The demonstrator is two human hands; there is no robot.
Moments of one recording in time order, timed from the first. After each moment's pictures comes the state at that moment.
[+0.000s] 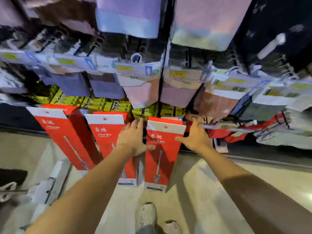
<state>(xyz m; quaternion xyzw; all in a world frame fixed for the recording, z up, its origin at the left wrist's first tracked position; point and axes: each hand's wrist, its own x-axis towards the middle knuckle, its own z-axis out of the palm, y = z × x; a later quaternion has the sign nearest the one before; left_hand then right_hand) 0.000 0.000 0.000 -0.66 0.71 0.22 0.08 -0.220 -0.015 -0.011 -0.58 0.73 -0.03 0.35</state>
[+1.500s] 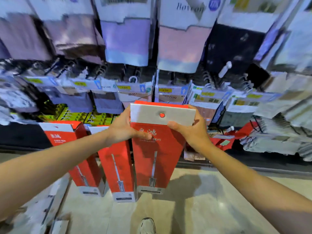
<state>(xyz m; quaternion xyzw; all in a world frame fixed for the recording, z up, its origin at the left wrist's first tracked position) 0.017 0.010 0.127 -0.54 0.62 0.50 -0.28 -0.212 0.036 0.129 -0.51 0.55 -0.48 0.47</state>
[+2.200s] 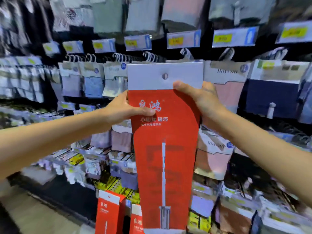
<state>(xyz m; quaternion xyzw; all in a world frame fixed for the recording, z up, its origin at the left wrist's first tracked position) 0.098 0.073 0.512 -0.53 0.66 0.28 -0.46 -0.106 0.019 0.520 -0.62 0.29 -0.57 0.46</state>
